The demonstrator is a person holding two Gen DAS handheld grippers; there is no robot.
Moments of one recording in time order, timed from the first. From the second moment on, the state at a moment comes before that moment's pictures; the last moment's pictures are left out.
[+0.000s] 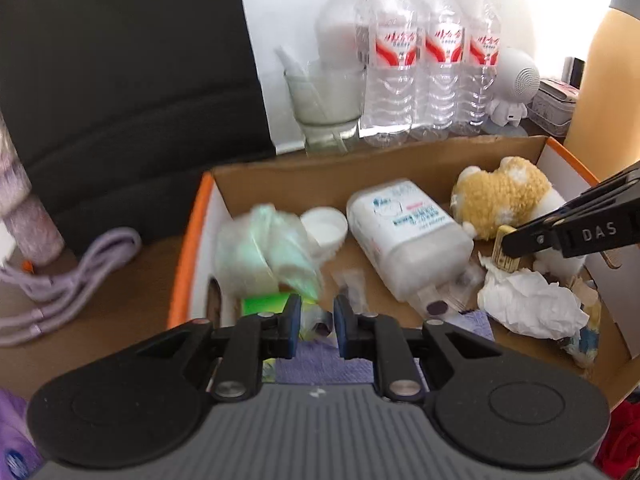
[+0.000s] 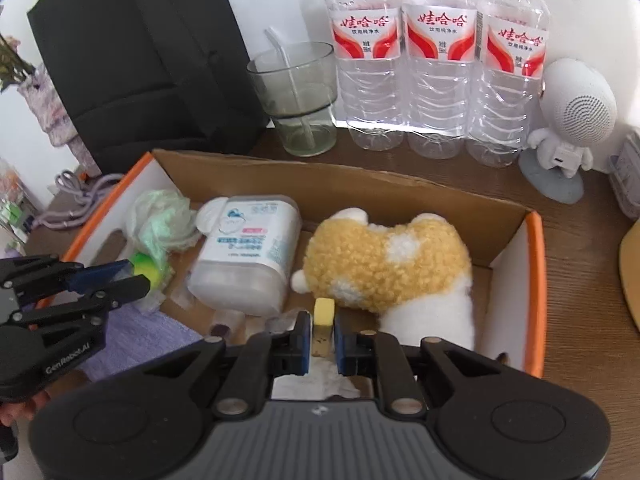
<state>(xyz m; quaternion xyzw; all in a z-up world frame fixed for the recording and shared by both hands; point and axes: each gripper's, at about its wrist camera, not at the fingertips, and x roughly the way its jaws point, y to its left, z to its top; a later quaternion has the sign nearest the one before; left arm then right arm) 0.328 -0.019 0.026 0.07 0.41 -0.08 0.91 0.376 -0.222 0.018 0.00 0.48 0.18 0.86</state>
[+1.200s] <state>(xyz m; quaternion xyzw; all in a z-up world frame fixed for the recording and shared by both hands) 0.110 -0.009 0.073 -0.07 0.13 -0.01 0.99 0.166 -0.254 0.074 0.04 0.26 0.08 0.96</state>
